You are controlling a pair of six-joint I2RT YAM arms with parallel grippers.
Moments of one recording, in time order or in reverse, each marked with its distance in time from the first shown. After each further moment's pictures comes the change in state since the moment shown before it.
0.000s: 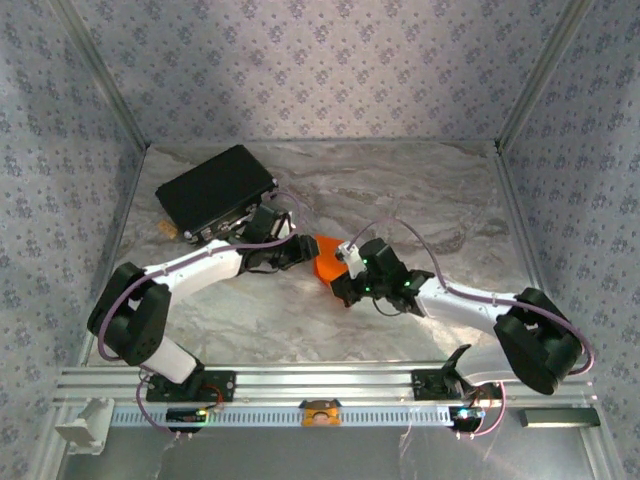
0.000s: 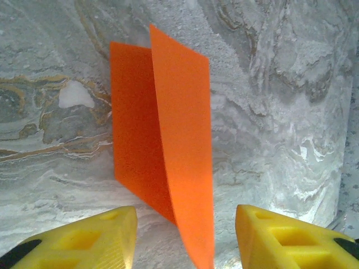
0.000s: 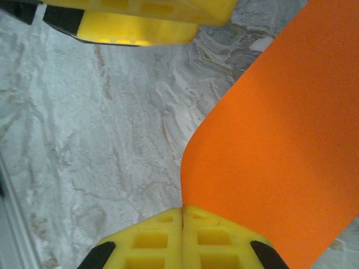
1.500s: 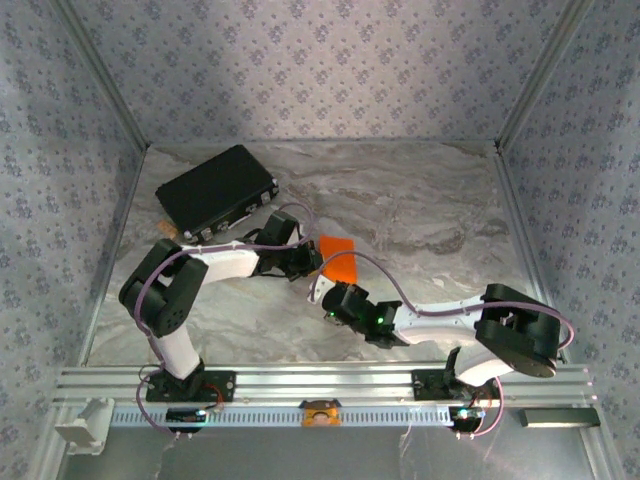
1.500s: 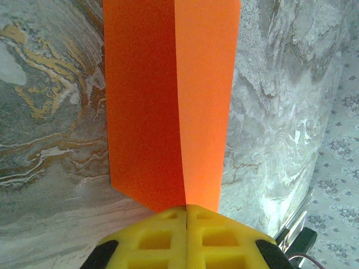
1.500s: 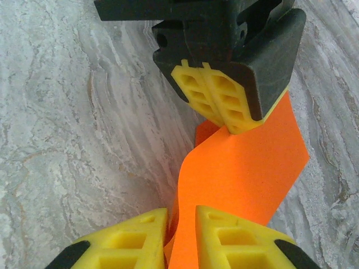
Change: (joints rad) left arm -0.002 0.216 -0.043 0.248 0.194 -0.109; right arm 0.406 0.107 -0.031 0.083 0.855 -0.438
